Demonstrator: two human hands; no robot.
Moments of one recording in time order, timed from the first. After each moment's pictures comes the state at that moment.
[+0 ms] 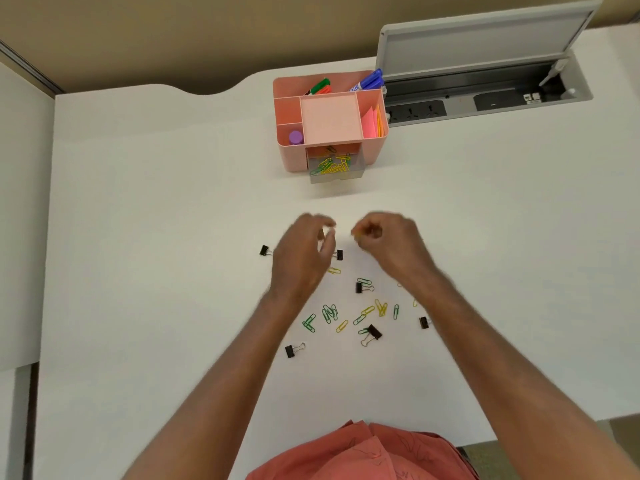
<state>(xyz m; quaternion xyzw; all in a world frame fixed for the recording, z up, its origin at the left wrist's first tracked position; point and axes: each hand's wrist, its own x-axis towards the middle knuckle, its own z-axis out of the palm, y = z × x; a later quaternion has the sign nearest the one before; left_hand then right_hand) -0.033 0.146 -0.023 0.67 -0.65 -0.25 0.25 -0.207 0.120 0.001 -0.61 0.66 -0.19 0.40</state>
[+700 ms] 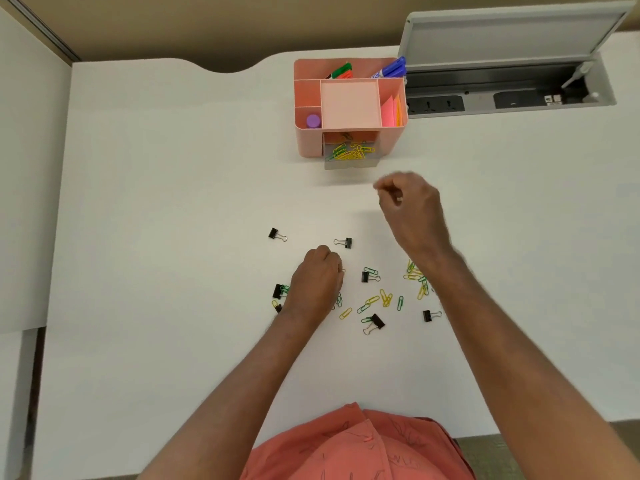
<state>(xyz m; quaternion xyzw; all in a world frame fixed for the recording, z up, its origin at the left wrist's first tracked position) -0.040 0.205 -0.069 0.66 -0.71 -0.25 0.08 -0.210 0.095 0.002 -0.67 0.64 -0.28 0.27</state>
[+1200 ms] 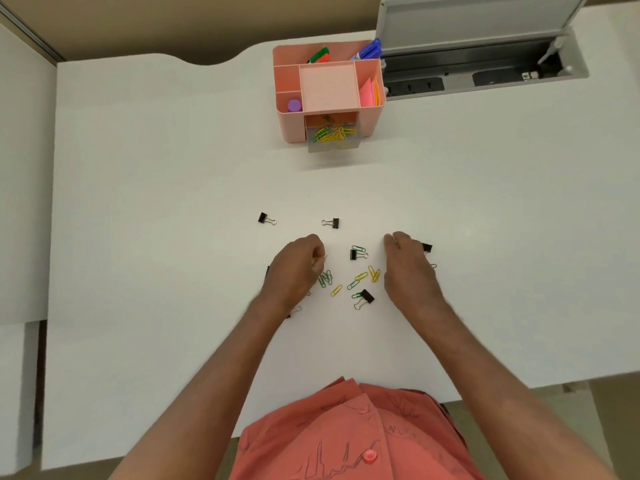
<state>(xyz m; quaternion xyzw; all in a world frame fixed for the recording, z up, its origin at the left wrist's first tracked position) -0.022 0.217 -0.041 0.66 -0.66 -0.35 0.09 -0.243 0.222 -0.037 -0.72 0.67 0.08 0.18</state>
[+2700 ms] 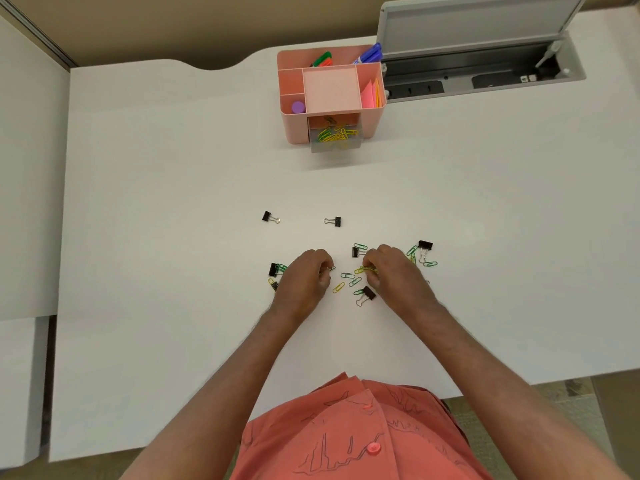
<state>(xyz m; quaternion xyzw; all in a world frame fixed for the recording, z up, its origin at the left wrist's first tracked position) -0.032 0.246 -0.051 0.65 -0.66 -0.36 0.12 -0.237 0.234 -0.052 -0.75 0.60 -0.03 0.26</state>
